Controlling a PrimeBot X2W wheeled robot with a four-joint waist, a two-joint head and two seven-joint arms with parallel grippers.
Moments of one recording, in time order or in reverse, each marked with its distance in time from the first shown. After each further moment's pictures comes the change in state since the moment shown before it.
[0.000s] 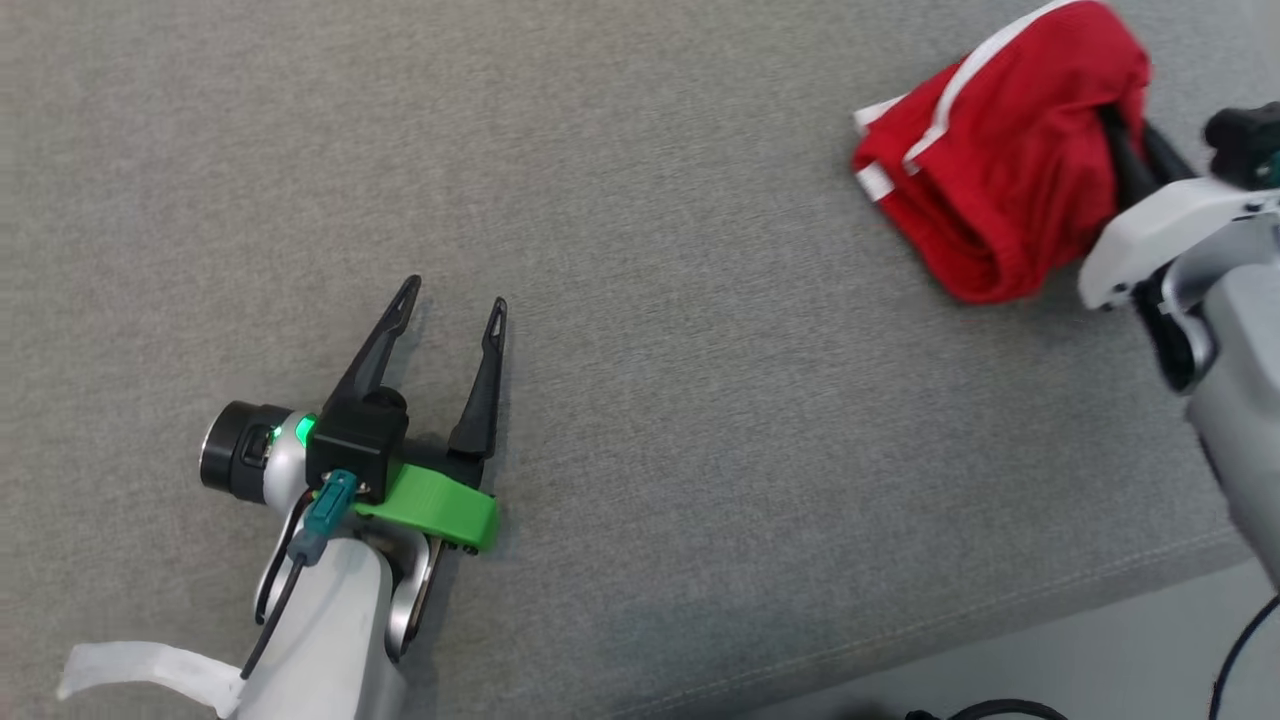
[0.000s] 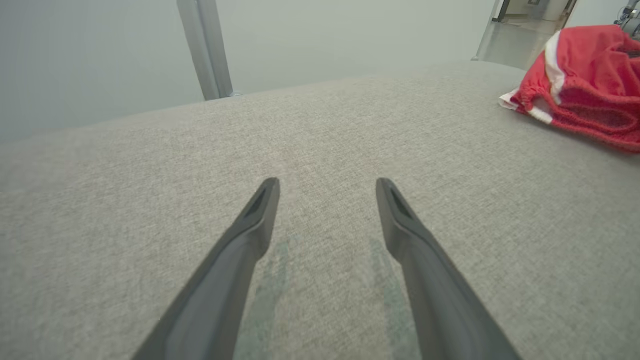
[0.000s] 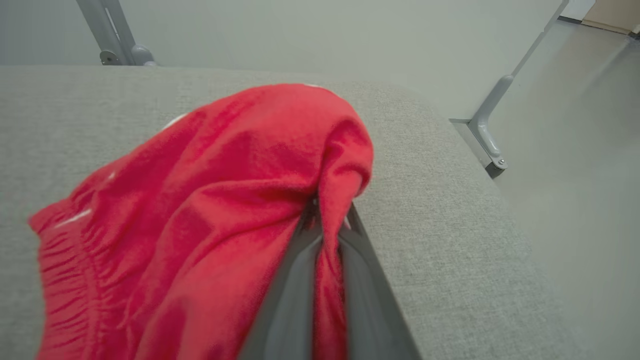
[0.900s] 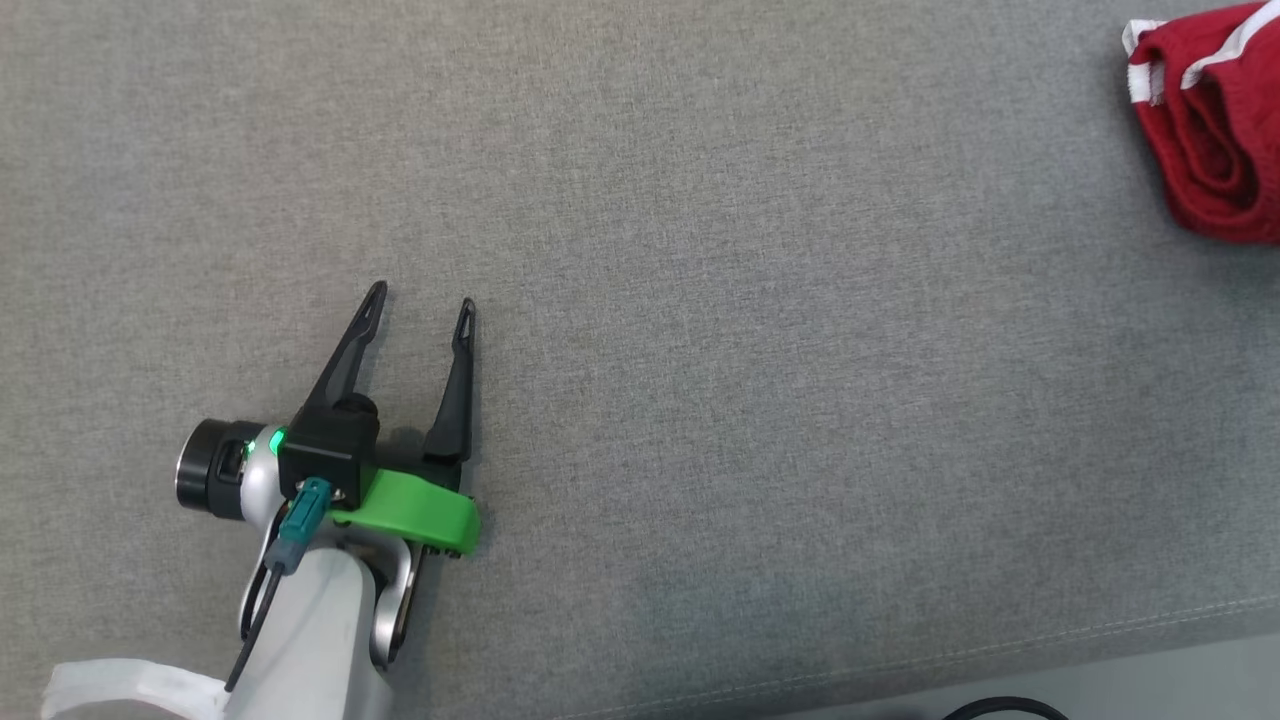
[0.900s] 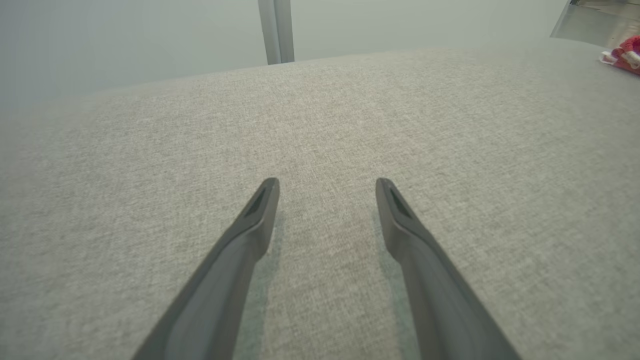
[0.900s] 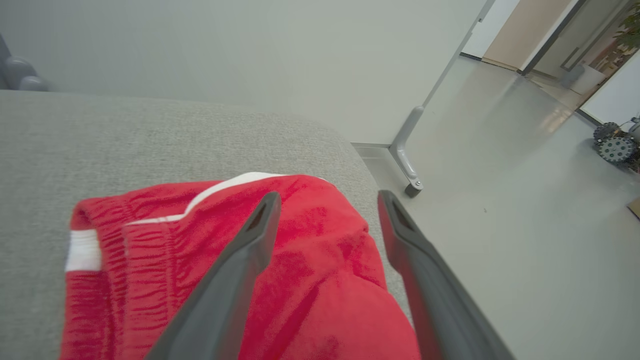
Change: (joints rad) left arm 0.014 0.005 0.039 -0.022 -0.003 0.026 -0.001; right arm -0.004 -0.092 -0.586 0.006 -0.448 0.000 0.000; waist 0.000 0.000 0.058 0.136
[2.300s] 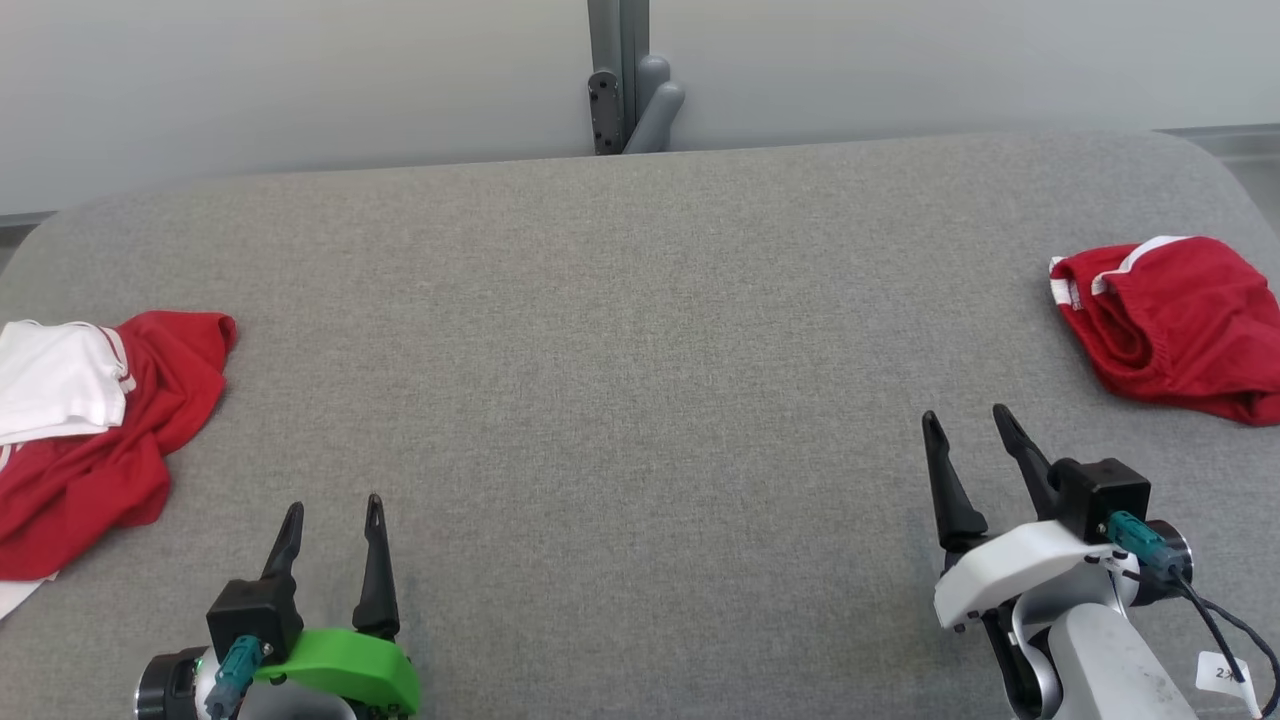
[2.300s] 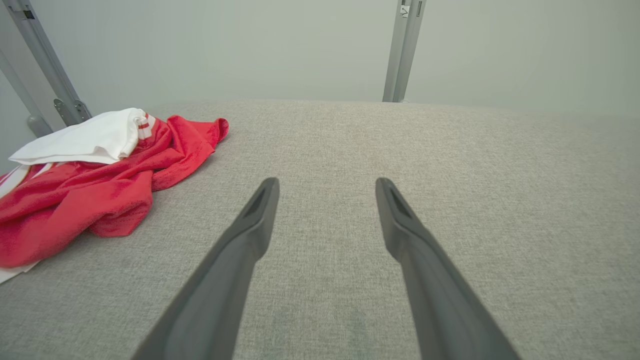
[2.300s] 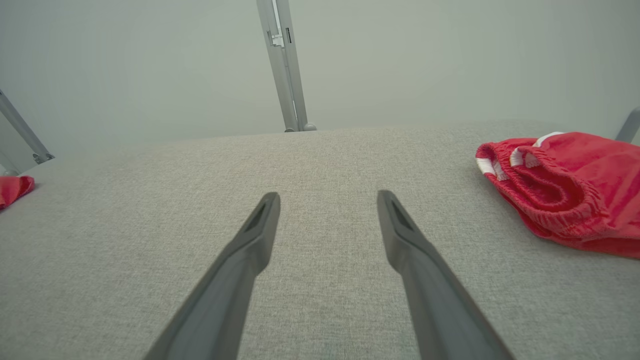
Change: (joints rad) left arm 0.246 -0.019 0.159 0.117 -0.112 0.054 0.000; right arm 0.667 0.382 0.310 -0.510 0.199 0.000 0.000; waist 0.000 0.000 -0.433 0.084
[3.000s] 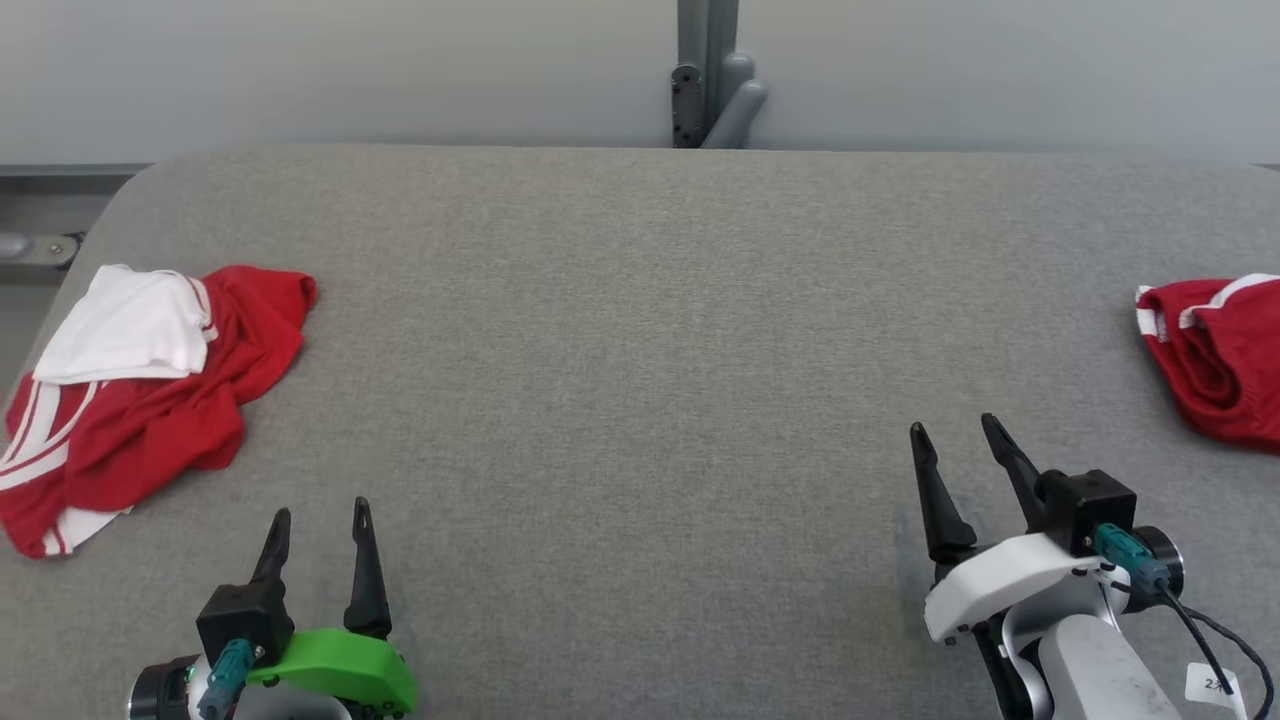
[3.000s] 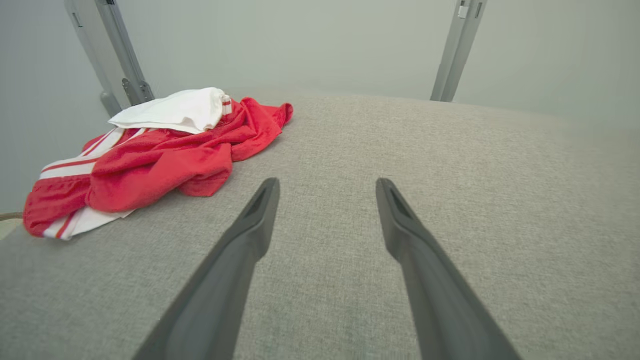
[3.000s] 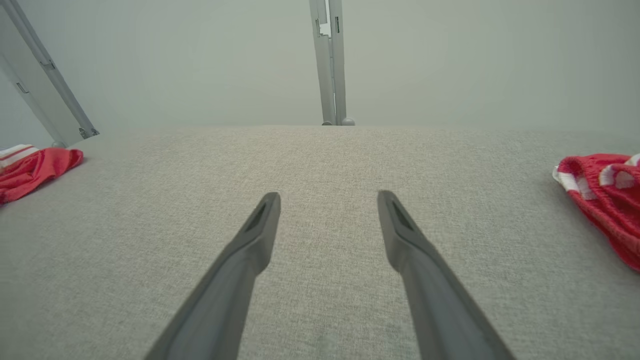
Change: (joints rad) left arm 0.011 -0.001 0.004 -0.001 -0.021 0.029 0.000; right arm 0.040 0.003 0.021 -0.031 -0.023 0.000 0.000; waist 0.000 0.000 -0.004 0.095
